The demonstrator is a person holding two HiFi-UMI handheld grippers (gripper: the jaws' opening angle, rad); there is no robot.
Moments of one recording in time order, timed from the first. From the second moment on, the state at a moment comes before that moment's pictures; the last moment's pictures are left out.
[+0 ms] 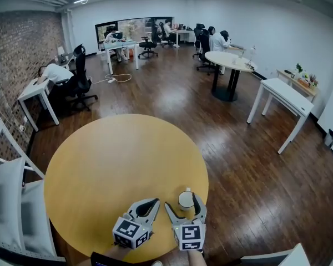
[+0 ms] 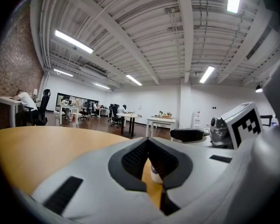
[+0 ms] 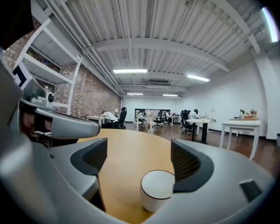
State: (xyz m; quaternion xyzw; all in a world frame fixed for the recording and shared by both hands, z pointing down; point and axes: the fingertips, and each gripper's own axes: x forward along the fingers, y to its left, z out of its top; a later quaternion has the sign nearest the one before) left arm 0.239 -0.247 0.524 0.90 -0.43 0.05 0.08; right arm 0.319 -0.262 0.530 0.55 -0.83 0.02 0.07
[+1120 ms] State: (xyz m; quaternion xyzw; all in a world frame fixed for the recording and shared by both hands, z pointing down) left arm -0.007 -0.064 0.446 0.87 -0.49 0.01 0.01; right arm 0.036 -0.058 0.412 0.40 -0.92 0.00 0.01
